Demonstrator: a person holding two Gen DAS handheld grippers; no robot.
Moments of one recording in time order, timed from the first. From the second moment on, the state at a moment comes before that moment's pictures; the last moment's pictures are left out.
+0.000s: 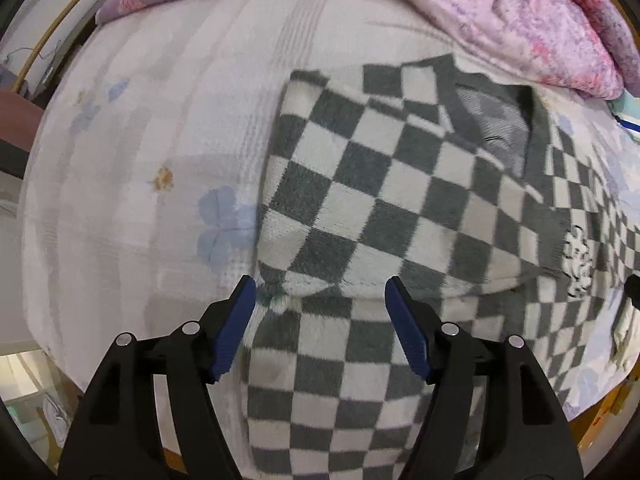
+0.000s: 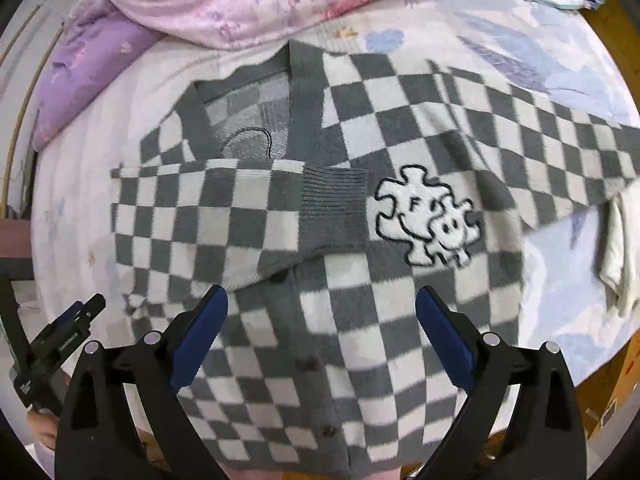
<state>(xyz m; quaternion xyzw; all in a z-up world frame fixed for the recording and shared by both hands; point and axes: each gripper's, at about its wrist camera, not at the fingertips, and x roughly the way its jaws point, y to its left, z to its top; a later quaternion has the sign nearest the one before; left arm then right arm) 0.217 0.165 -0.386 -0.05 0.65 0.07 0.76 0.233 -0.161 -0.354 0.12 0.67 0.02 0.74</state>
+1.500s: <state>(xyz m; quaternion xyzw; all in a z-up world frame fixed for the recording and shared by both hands) 0.008 0.044 -0.106 0.02 0.52 -0.03 0.85 -0.015 -0.221 -0.104 0.17 0.50 0.00 0.85</state>
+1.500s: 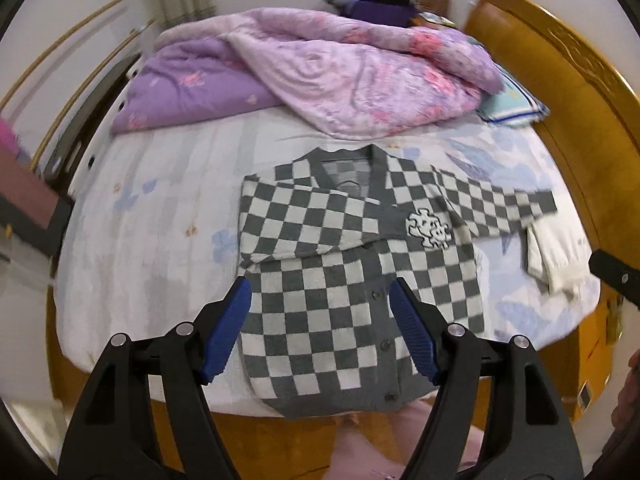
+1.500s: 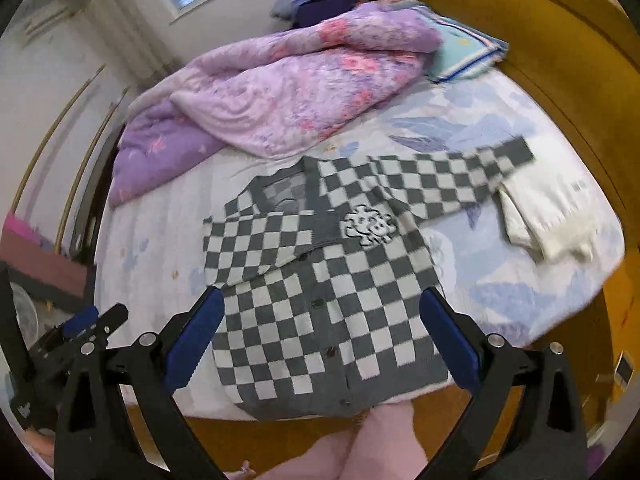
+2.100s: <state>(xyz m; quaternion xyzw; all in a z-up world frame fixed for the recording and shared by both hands) -0.009 -0.069 -0.112 0.12 0.50 -0.17 0.84 -0.097 -0.300 -0.123 0.26 0.48 -0.12 0.83</state>
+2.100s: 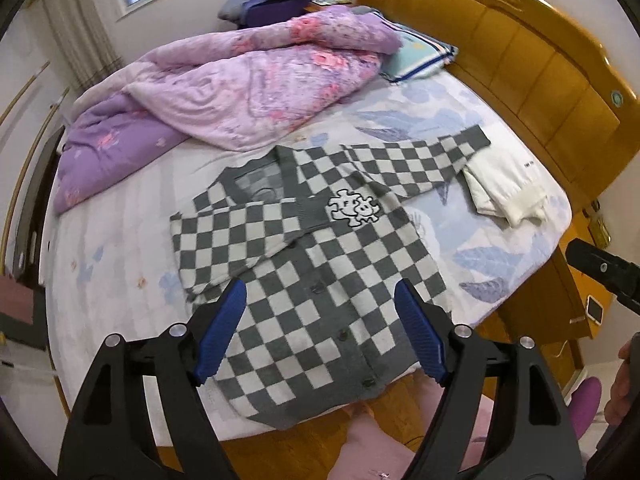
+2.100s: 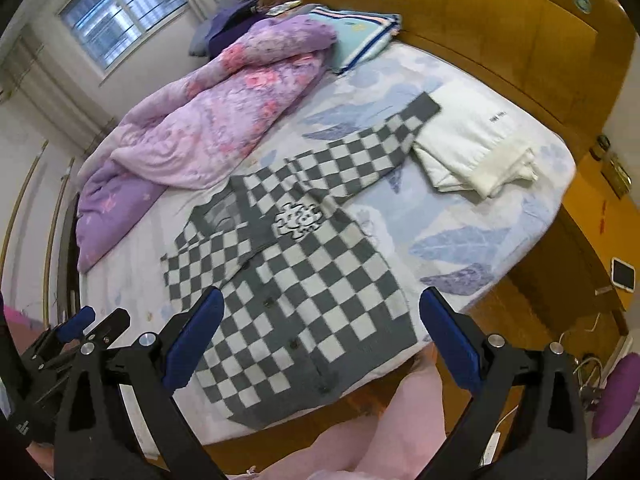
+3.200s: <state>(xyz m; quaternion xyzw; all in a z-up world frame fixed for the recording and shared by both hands) 0.184 -0.340 -0.229 0.06 0.63 -0.12 0.77 0.111 -0.629 -0.273 0.27 0.49 -0.08 0.83</state>
